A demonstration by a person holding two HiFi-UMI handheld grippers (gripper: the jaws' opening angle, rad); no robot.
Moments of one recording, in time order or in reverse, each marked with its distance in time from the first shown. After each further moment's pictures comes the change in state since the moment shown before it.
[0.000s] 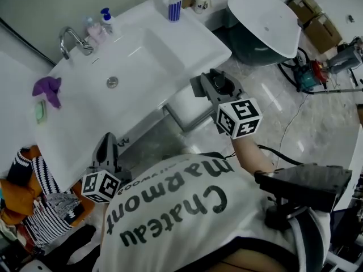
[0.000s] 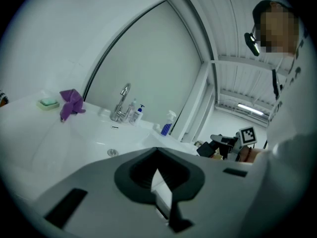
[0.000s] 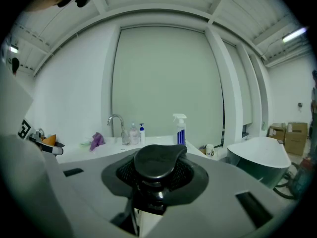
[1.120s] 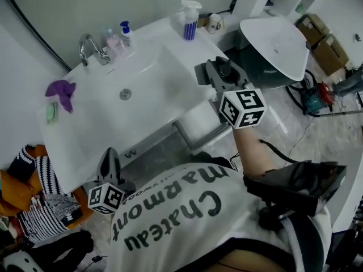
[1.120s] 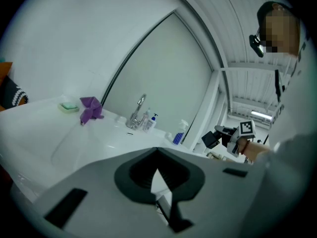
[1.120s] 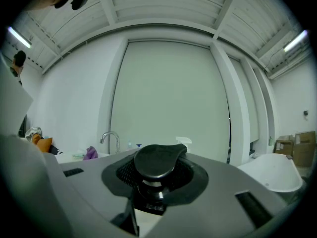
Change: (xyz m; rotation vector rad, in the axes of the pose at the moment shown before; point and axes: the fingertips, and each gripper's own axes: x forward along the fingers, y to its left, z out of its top) left arm -0.031 0.028 0.002 -0.061 -0.118 0.134; right arm 0.046 -0.008 0.087 -0.063 -0.186 0.014
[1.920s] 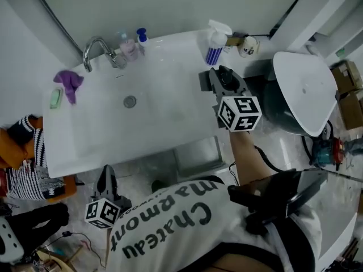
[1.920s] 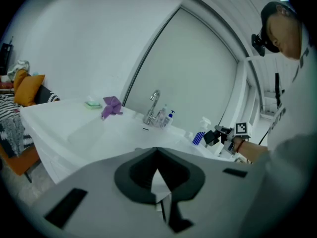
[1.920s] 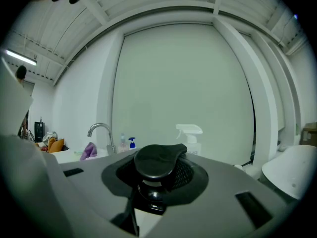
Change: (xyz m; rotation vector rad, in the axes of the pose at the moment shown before) left arm 0.023 -0.033 -0.027 -0.084 0.005 0.360; right arm 0.164 -0.067 -0.050 0.050 0.067 0.228
